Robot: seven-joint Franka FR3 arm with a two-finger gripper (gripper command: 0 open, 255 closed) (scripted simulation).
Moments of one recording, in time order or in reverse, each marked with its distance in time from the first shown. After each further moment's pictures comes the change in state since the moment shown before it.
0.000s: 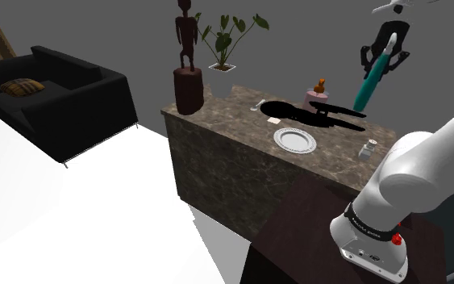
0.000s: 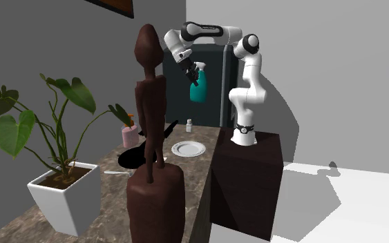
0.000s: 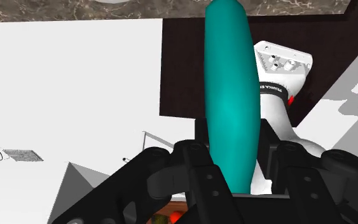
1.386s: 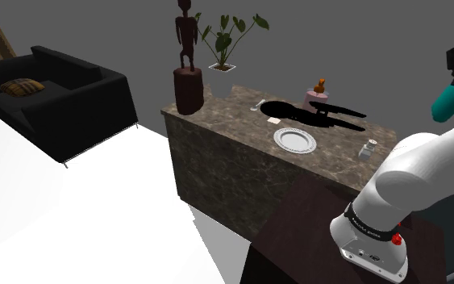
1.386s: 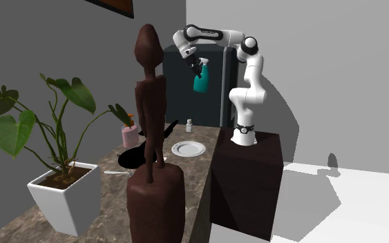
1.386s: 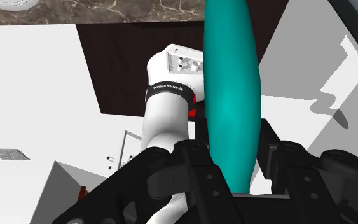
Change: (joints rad) arm -0.083 -0.124 -0.222 0.167 -0.330 -0.210 -0.354
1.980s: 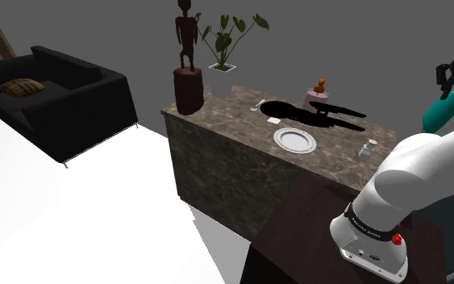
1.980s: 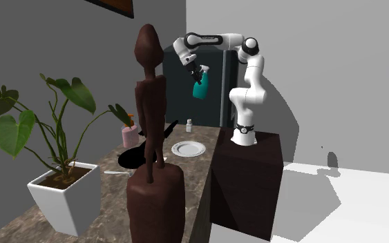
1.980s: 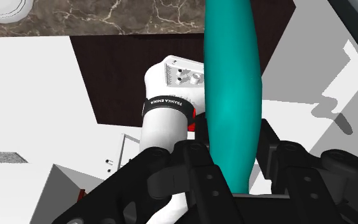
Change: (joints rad) arm -0.024 -0.042 -0.009 -0.137 -0.027 0.108 0.021
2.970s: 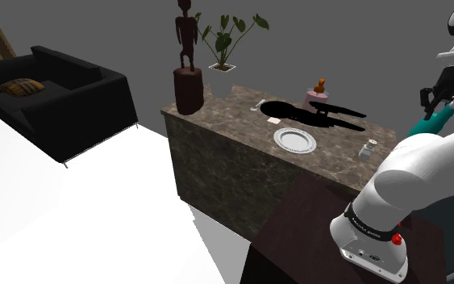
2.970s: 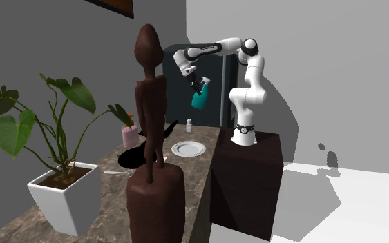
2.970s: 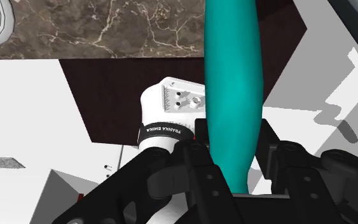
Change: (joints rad) arm -0.001 -0.030 -0.071 -0.186 -0.046 0.181 0.019
